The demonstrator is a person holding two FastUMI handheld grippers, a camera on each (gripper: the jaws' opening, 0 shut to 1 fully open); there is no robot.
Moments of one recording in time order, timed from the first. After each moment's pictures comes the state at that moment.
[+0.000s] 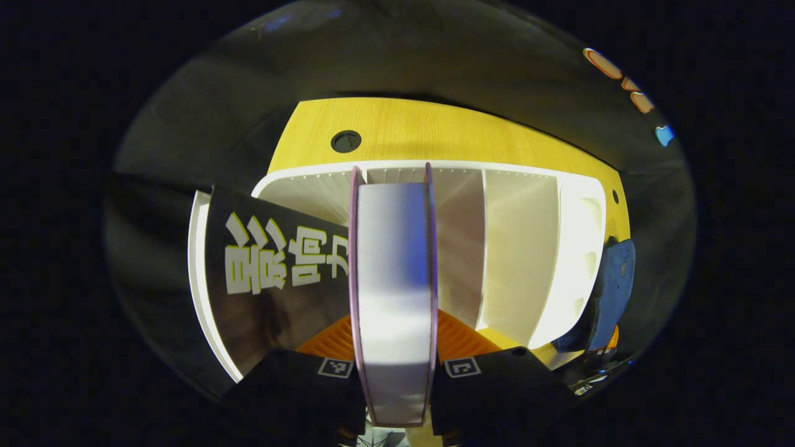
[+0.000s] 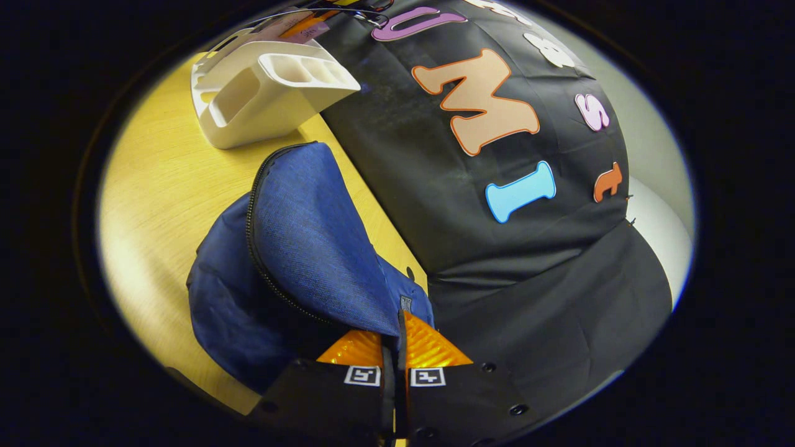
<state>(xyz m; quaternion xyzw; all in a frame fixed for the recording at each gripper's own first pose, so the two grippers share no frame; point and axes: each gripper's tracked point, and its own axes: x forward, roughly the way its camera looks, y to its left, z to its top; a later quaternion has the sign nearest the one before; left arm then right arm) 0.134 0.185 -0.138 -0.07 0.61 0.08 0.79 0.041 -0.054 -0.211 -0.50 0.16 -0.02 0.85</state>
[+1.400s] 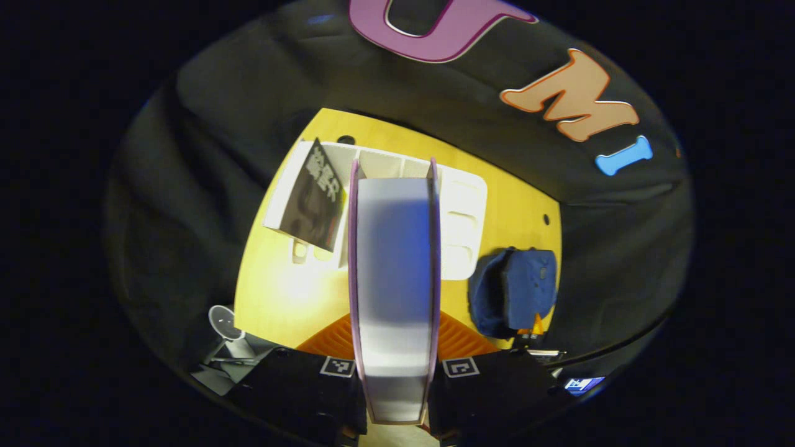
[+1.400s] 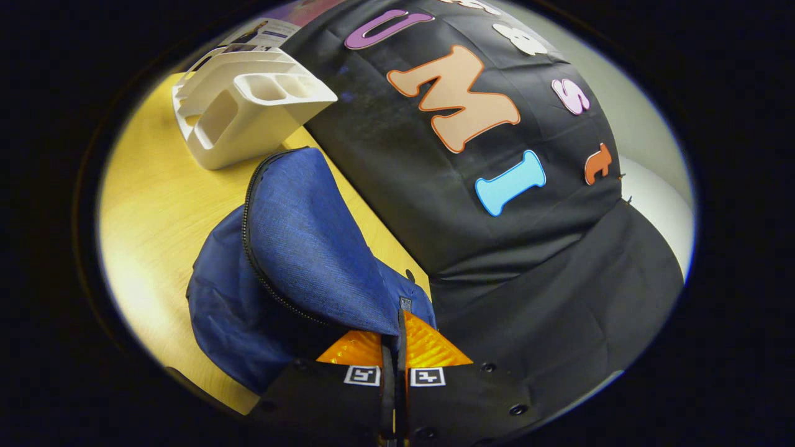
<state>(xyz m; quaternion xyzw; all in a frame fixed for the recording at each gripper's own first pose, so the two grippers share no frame) 0.007 0.075 0.020 -0.20 0.51 0.04 0.83 0.036 -0.064 -0.199 -0.44 0.15 -0.02 0.89</state>
